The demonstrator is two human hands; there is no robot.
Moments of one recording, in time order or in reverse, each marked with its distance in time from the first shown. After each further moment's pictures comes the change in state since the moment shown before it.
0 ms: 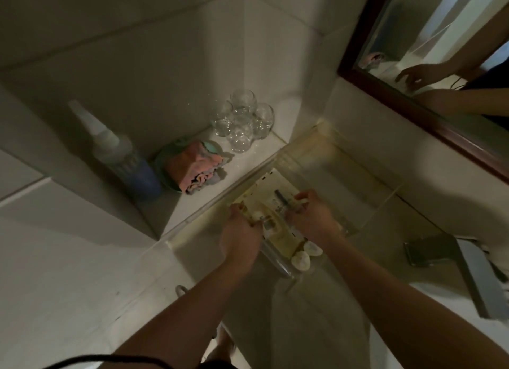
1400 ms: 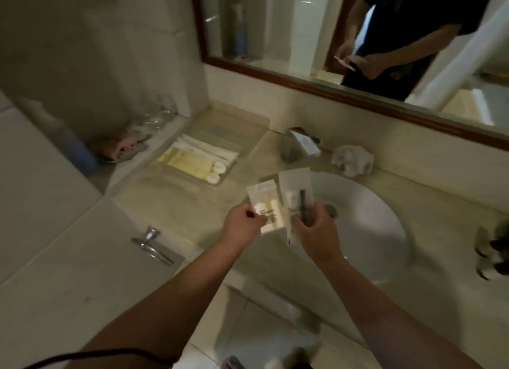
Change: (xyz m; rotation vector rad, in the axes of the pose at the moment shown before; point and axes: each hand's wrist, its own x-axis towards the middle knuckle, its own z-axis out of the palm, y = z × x) left_hand -0.308 -0.004 0.032 -0.210 -0.491 0.320; right_hand -0.368 0.188 -0.056 0.312 0.610 0.005
